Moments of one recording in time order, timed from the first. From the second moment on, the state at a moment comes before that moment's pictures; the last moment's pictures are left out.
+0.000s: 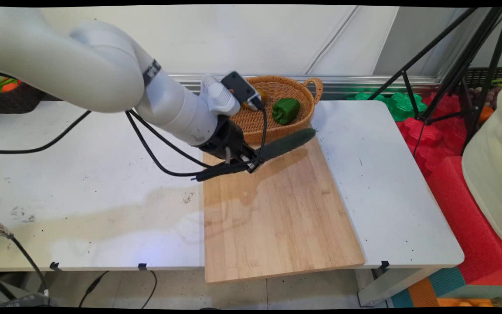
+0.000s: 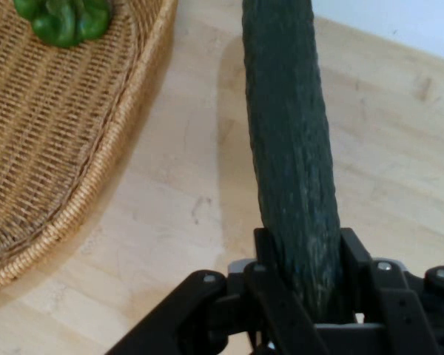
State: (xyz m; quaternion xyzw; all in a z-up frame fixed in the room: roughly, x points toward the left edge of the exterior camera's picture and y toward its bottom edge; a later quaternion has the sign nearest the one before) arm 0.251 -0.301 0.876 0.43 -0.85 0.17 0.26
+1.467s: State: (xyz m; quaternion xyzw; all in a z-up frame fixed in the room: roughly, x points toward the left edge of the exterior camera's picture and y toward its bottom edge) arm 0.268 -0.340 0.797 0.39 -0.87 0.16 0.24
